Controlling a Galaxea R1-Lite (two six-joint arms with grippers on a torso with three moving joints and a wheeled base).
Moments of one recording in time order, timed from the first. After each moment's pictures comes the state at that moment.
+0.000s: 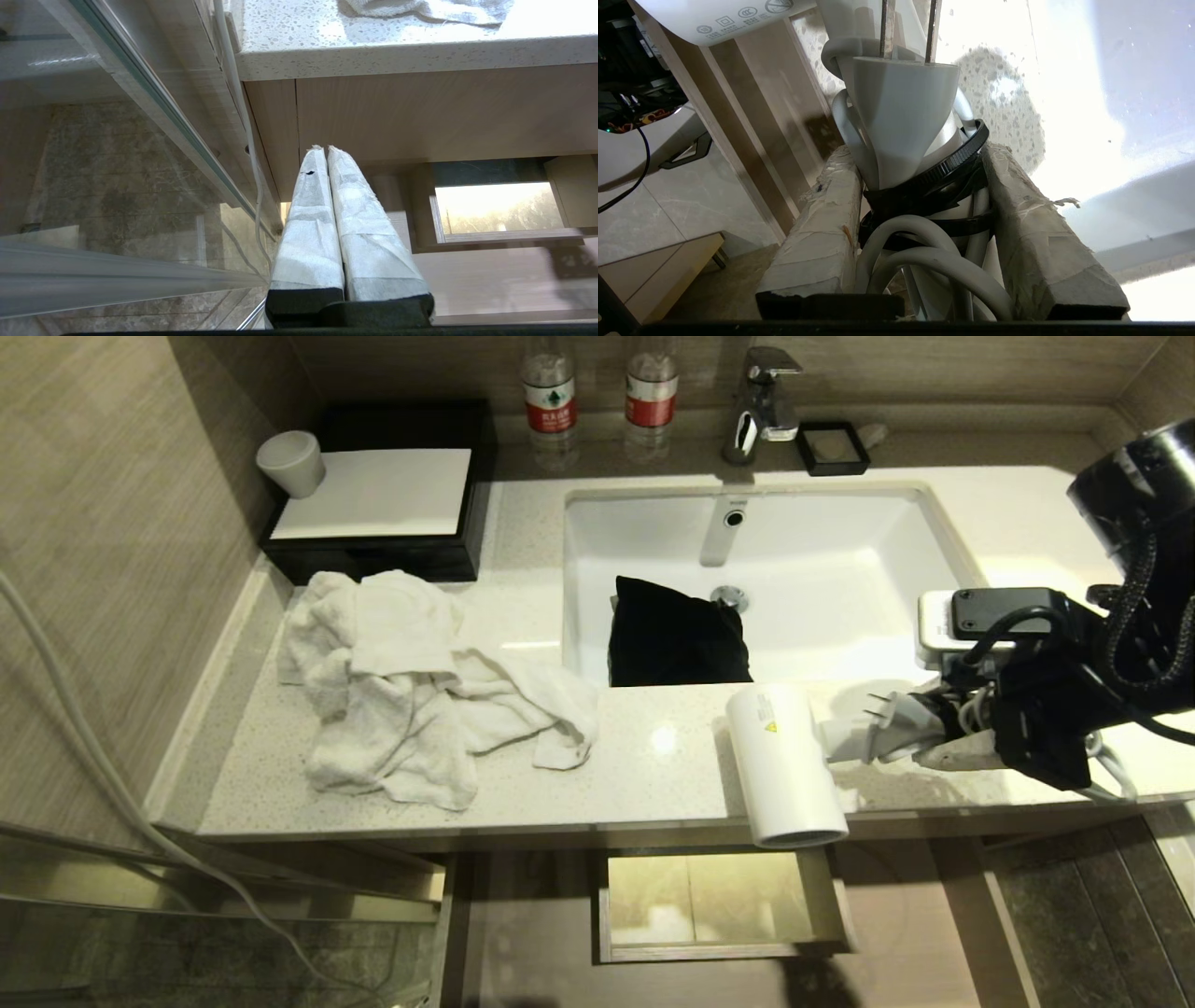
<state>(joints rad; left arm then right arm) 0.00 0.00 0.00 0.00 0.00 0.00 0.33 1.52 -1.38 0.69 0.09 -0.99</state>
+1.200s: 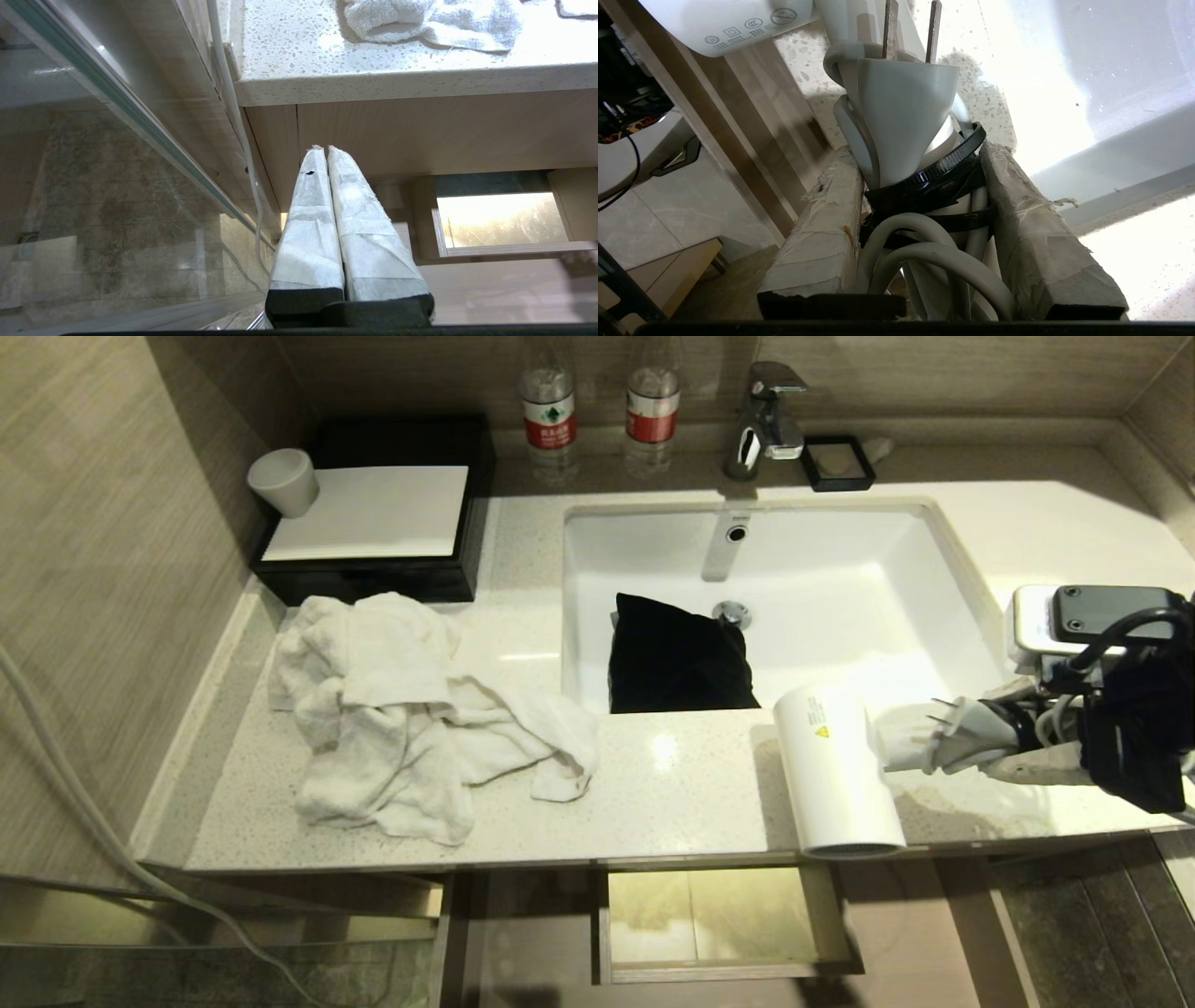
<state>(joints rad) 0.00 0.00 0.00 0.00 0.00 0.00 0.26 1.39 -1.31 0.69 0.10 -0.98</state>
